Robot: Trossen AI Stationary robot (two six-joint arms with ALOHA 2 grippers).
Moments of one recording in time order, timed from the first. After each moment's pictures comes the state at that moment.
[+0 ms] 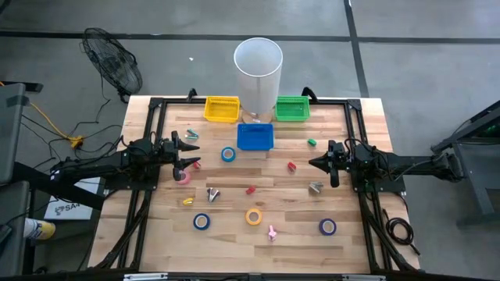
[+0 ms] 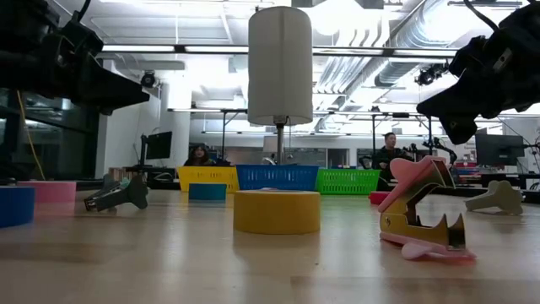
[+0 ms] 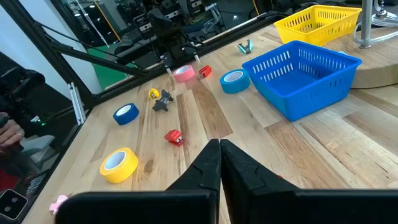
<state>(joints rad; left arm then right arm) 0.18 0.08 0.02 0.00 0.01 -0.03 -0.08 0.22 0.01 0.02 0.00 0.41</state>
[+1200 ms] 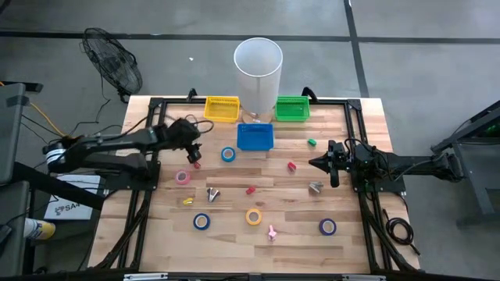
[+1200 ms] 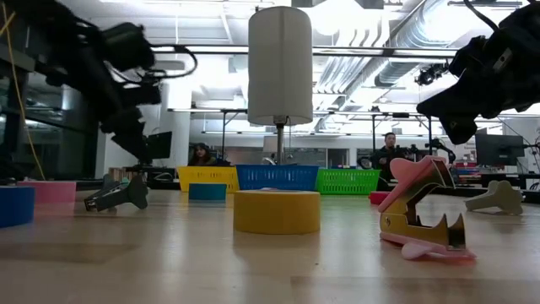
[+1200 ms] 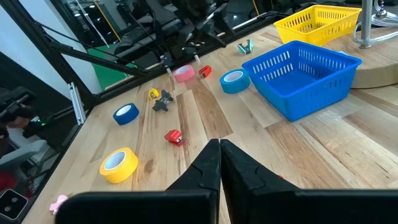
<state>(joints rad) 0.46 1.01 0.48 -0.36 -0.18 0.02 -0.08 0.22 0.01 0.02 0.00 0.41</state>
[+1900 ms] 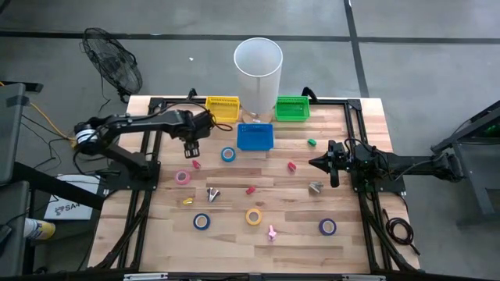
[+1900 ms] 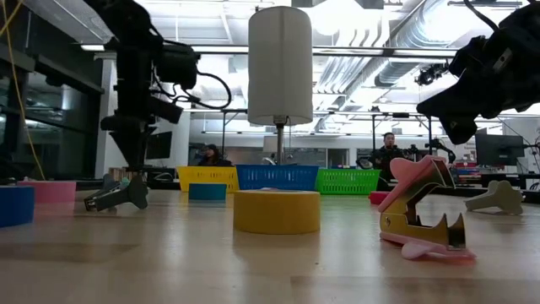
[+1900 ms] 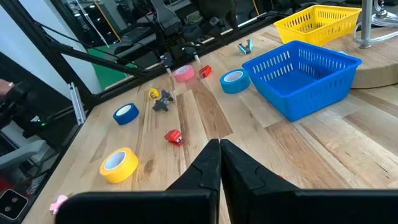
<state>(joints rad) 0.48 1.41 0.87 -0.87 -0.31 0.29 -0.08 0.22 0.01 0.03 0.00 0.41</state>
